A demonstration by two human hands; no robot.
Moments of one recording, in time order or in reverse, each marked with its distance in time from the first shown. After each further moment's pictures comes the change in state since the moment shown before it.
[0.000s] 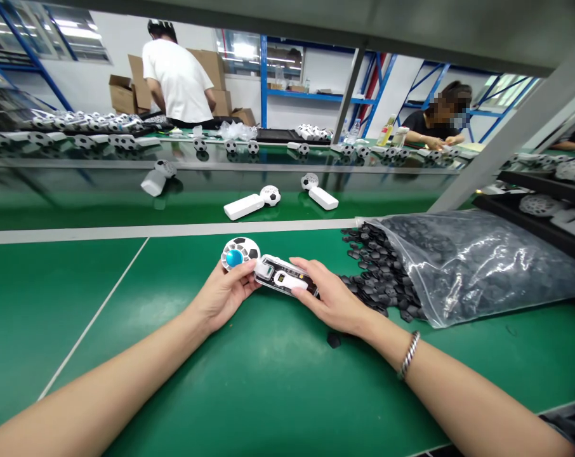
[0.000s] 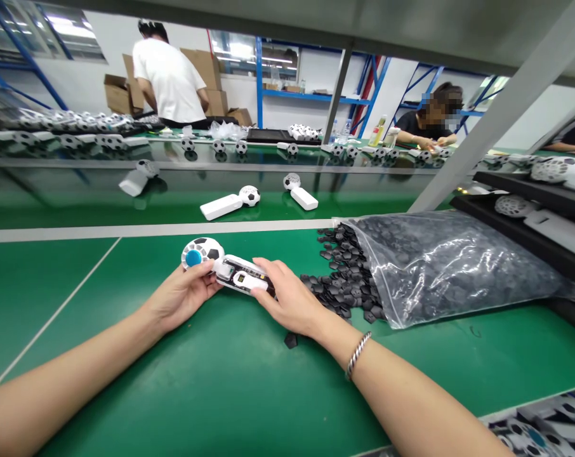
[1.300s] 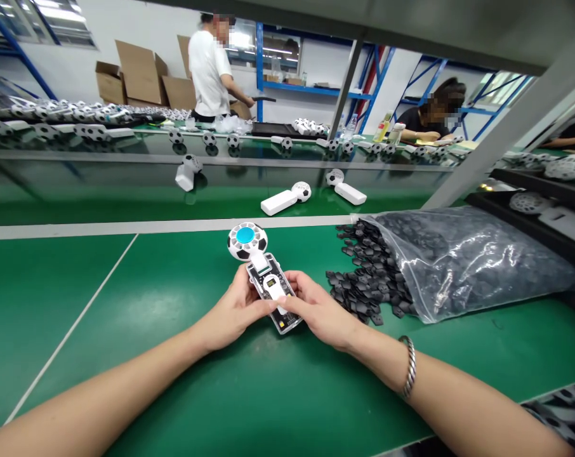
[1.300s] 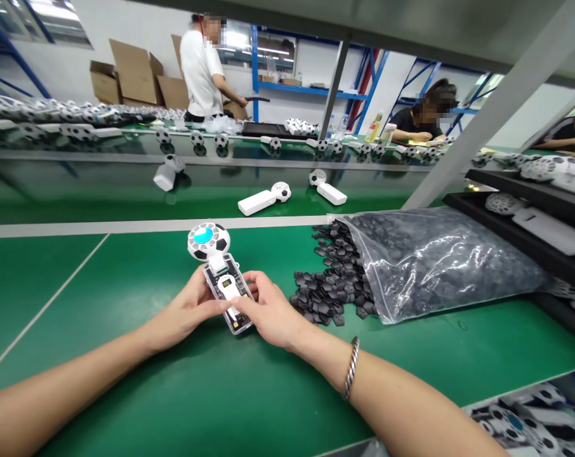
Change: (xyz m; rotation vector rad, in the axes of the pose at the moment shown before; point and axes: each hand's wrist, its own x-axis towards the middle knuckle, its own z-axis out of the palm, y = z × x) left_hand -0.023 -0.020 0.010 0.408 -0.337 0.022; right_hand -0.002 -0.033 0.013 0.909 -0.084 0.509
